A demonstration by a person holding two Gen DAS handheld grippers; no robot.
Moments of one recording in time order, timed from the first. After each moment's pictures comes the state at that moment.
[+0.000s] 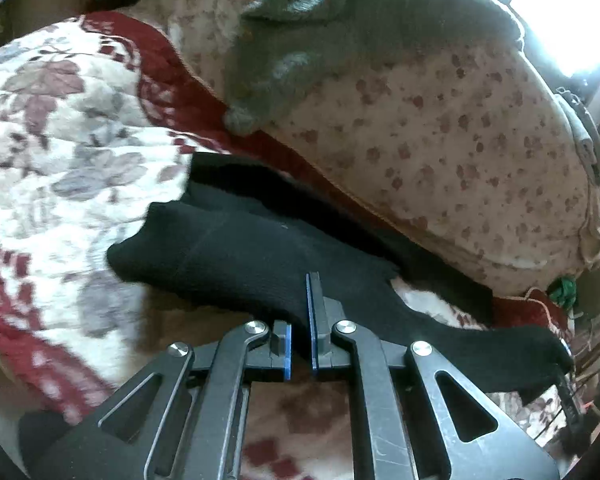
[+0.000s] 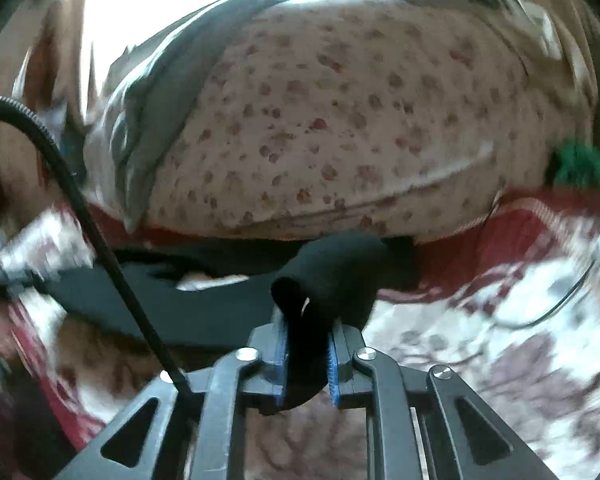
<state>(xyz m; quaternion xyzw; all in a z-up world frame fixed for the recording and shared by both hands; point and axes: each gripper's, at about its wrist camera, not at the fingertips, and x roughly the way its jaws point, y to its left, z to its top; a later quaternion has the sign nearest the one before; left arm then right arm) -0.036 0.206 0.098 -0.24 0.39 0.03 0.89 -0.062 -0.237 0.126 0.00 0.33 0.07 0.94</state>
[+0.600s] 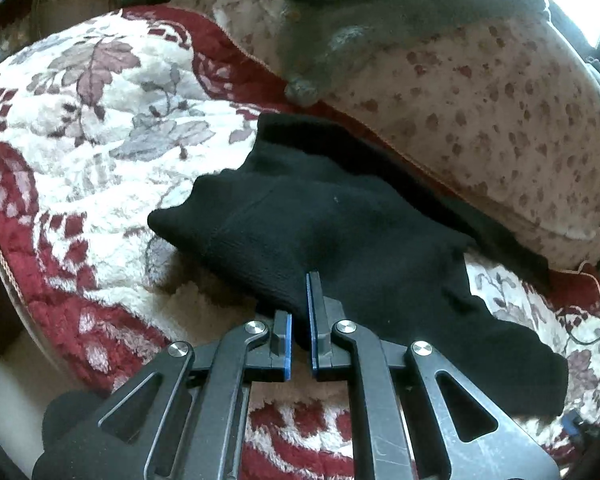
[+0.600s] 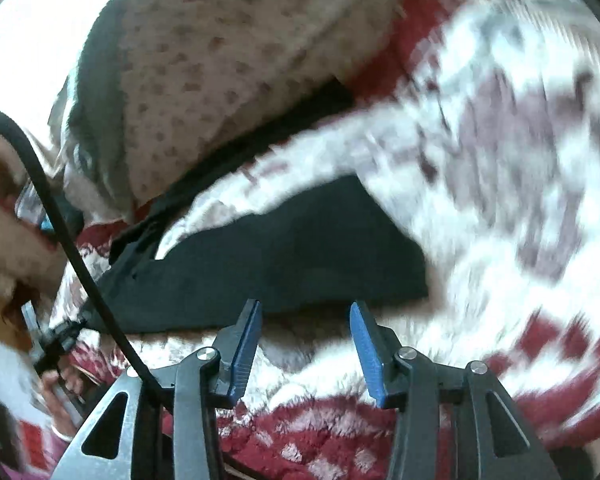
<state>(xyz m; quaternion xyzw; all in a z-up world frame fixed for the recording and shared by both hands) -0.067 0.216 0.053 -0.19 0.43 0.10 0.88 -0.139 -0.325 0.027 0.28 0.47 0.06 0.83</state>
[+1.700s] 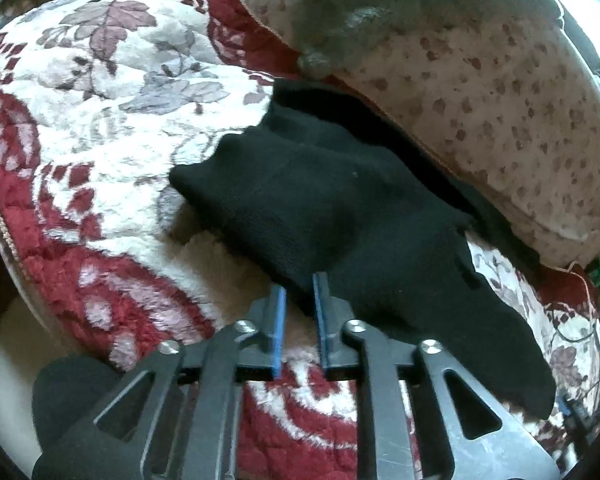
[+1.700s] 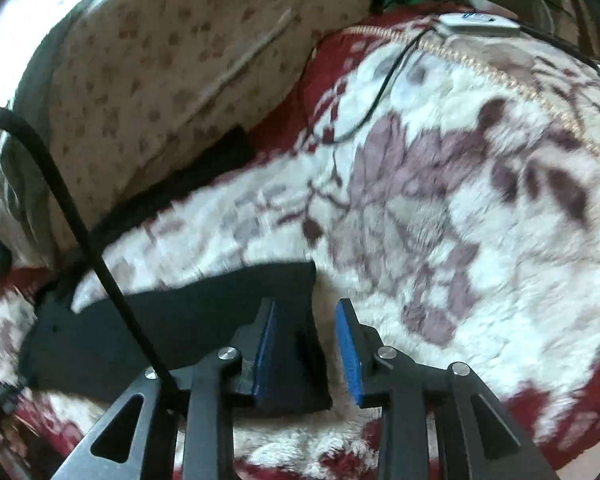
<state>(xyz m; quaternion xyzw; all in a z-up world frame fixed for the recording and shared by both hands) -0.089 0.228 0.044 -0.22 0.45 0.09 0.86 -0.159 -0.370 0.045 0.22 0.42 -0.10 0.88</state>
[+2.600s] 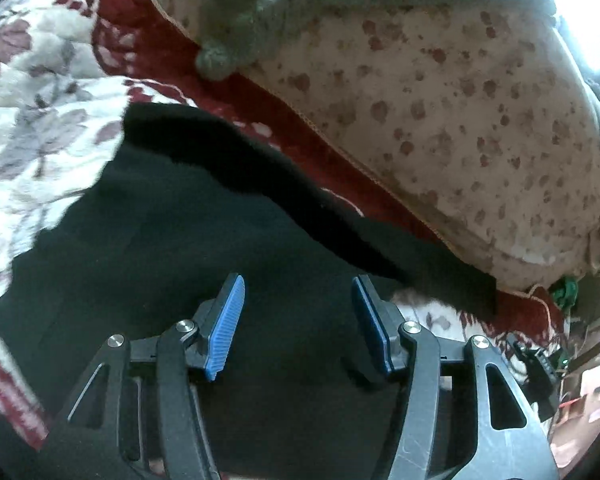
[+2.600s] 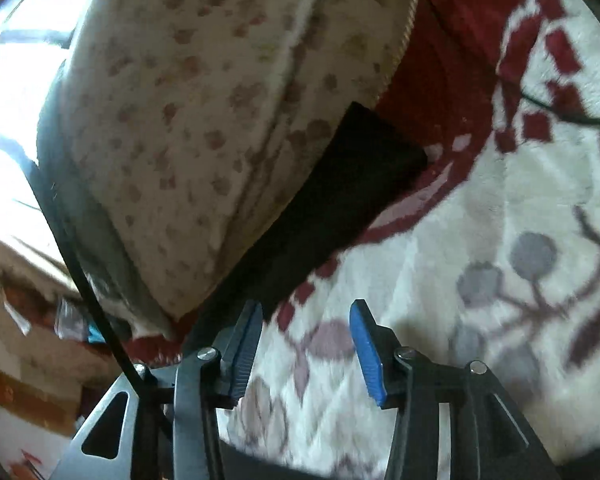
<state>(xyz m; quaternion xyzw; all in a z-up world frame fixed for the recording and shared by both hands) 0.051 0.179 0.056 -0.27 0.47 0.01 0.84 0.045 -0.331 0.001 0.44 0.40 0.07 0.80</state>
